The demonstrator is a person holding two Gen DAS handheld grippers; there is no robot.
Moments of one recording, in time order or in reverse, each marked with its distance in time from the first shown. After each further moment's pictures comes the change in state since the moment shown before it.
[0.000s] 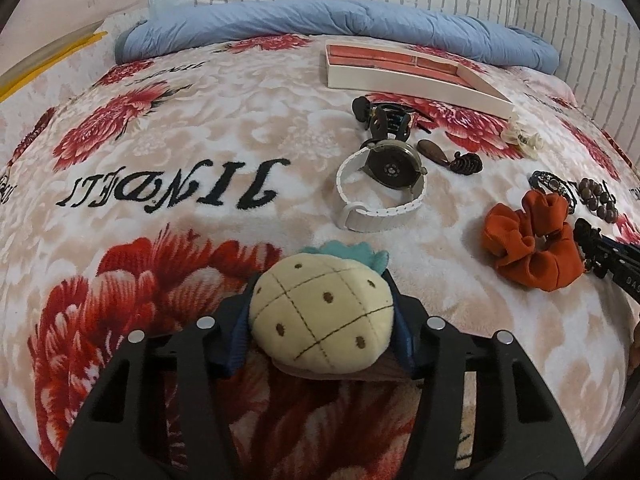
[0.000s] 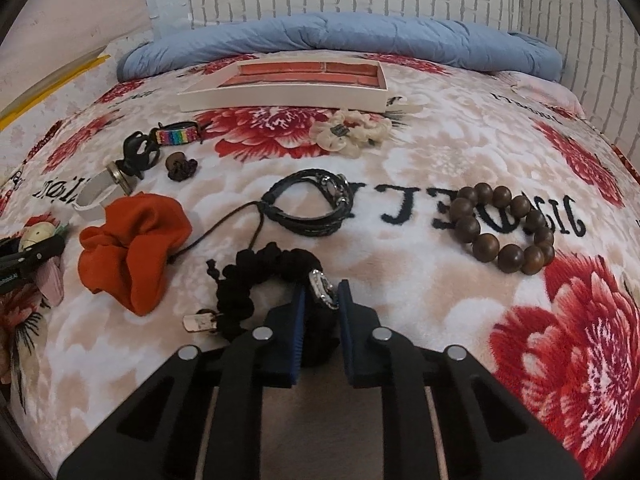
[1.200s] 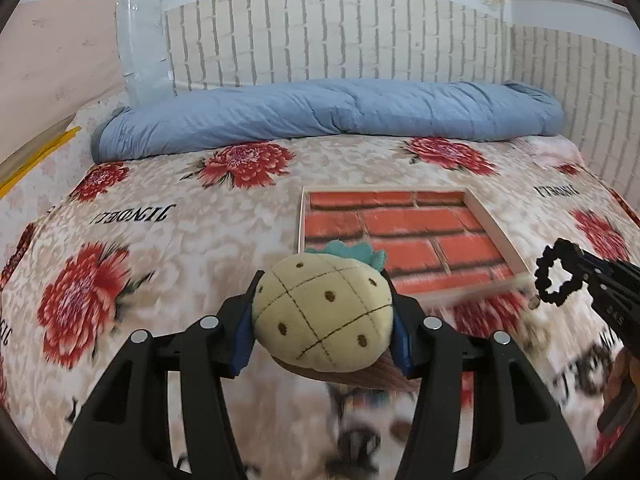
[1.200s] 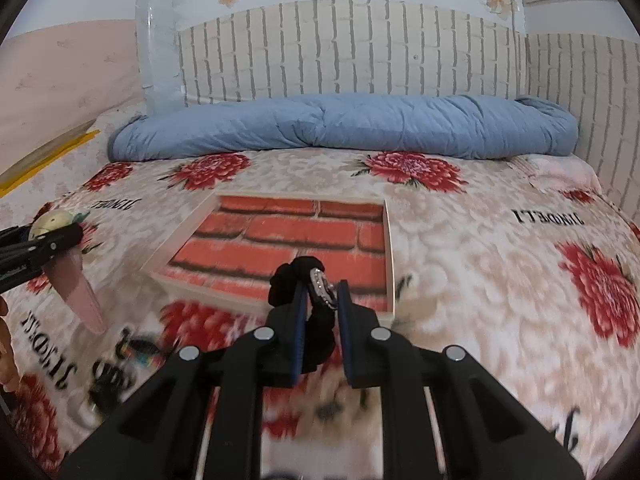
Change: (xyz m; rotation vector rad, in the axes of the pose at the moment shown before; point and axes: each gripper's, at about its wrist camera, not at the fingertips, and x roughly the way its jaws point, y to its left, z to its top) left arm 0.039 -0.040 0.248 0.051 -0.213 0.016; right arm 0.050 -0.020 0.220 0.009 -0.234 0.016
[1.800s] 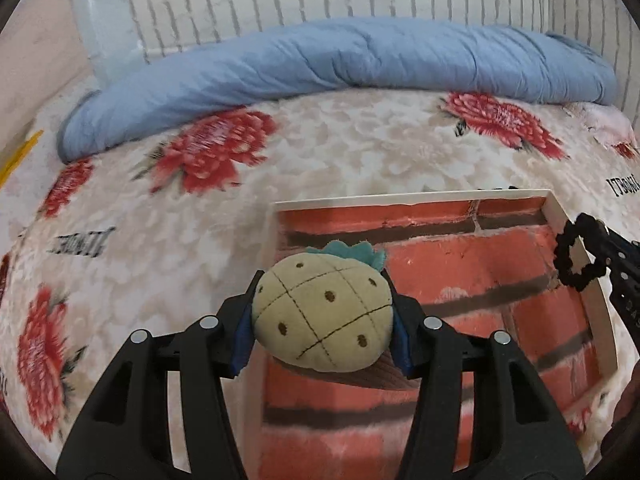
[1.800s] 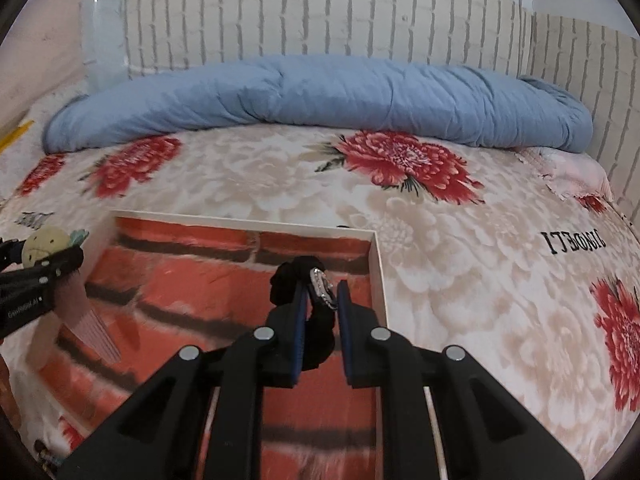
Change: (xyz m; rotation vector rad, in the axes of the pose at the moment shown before) left arm 0.215 -0.040 0.076 0.043 0.208 0.067; right arm 0.188 -0.023 0.070 0.005 0.131 -0.134
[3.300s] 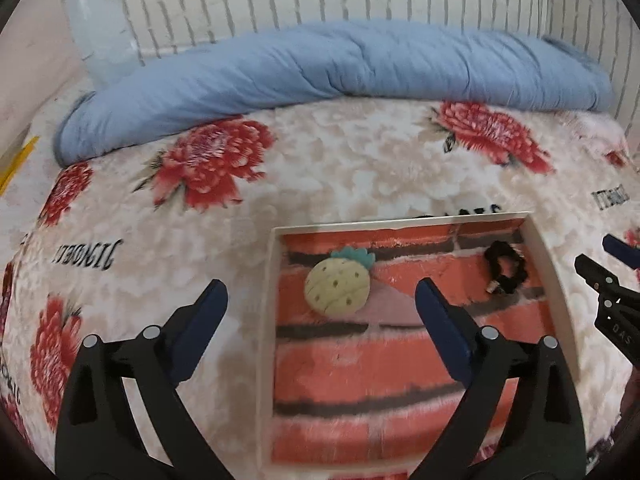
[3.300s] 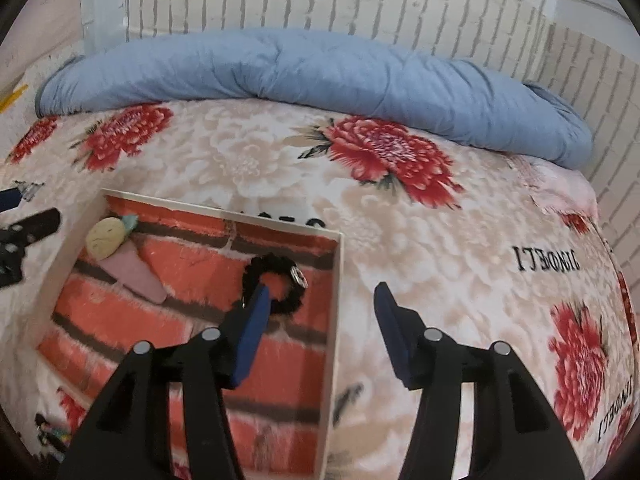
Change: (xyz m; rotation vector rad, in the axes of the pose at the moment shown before) left arm -0.053 0.010 0.027 -0.011 0.025 -0.026; right arm -0.036 -0.015 0.026 -0.085 0.126 -0.042
